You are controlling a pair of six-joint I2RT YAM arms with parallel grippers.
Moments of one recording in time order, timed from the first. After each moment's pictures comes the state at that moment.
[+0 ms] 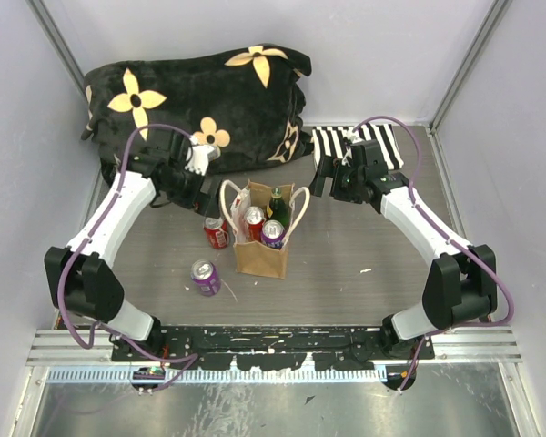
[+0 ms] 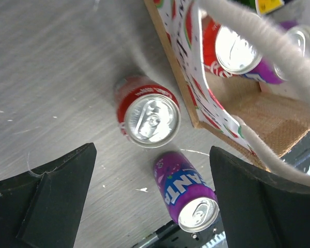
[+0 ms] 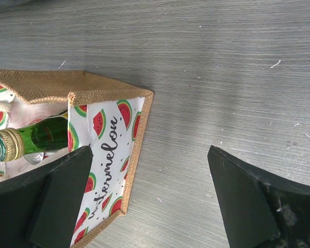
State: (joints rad) left arm -0.25 1.53 1.45 -0.98 0.36 0.16; right arm 0.28 1.47 1.16 -0.43 -0.20 0.43
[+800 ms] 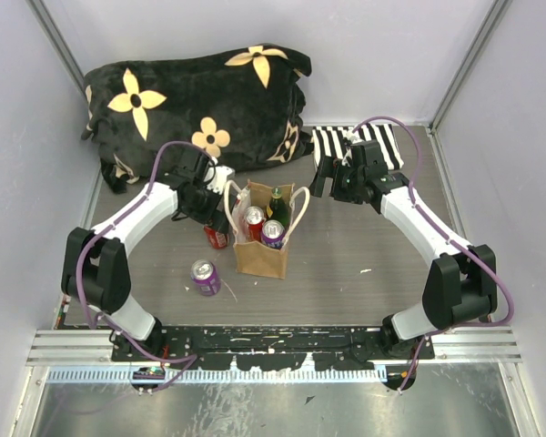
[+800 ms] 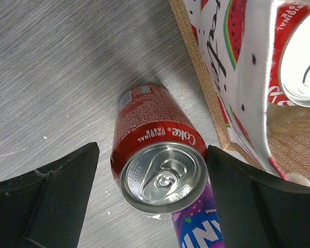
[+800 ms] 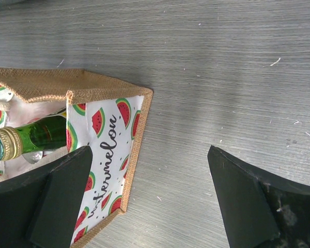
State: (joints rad) left arm -0.37 1.61 1.22 -0.75 0.22 0.14; right arm 0.28 1.47 1.16 -0.43 -0.20 0.43
